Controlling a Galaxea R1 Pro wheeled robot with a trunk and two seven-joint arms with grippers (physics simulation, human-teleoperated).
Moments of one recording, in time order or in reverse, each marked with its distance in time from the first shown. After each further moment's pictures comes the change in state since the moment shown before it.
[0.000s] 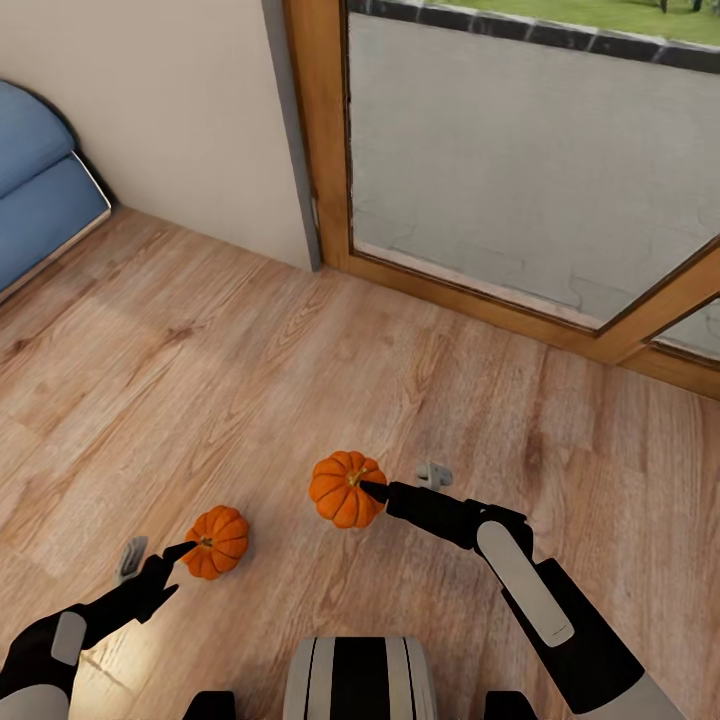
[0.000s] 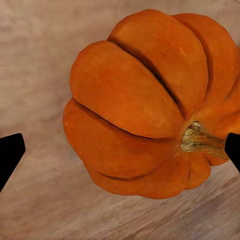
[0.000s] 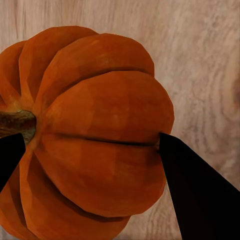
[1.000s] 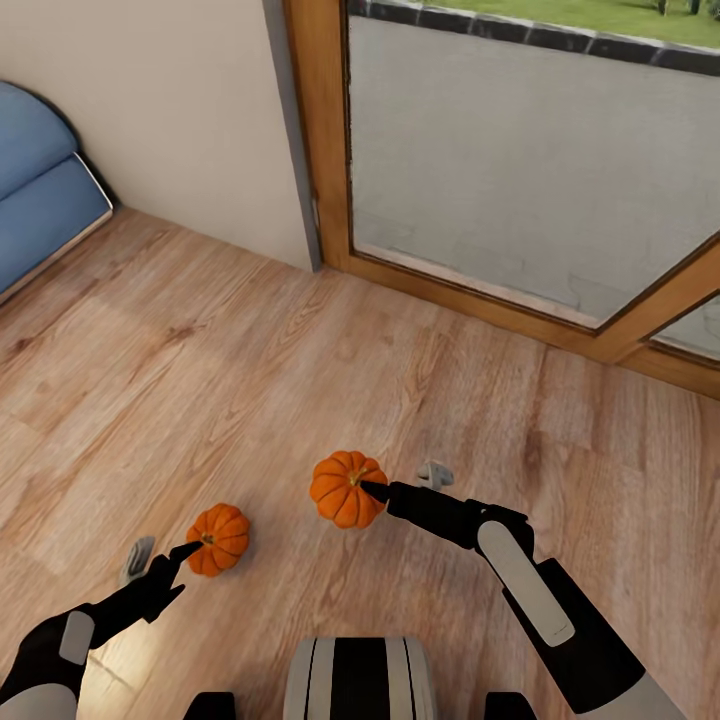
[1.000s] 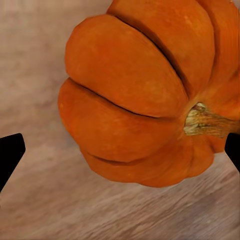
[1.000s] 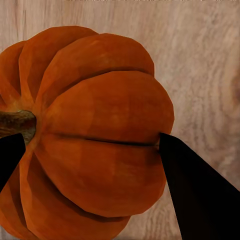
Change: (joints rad) left arm -0.001 -0.019 -0.002 0.000 -0.003 -0.001 0.001; right arm 0.000 -0.002 -0.001 0.000 0.000 0.001 0.000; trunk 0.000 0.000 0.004
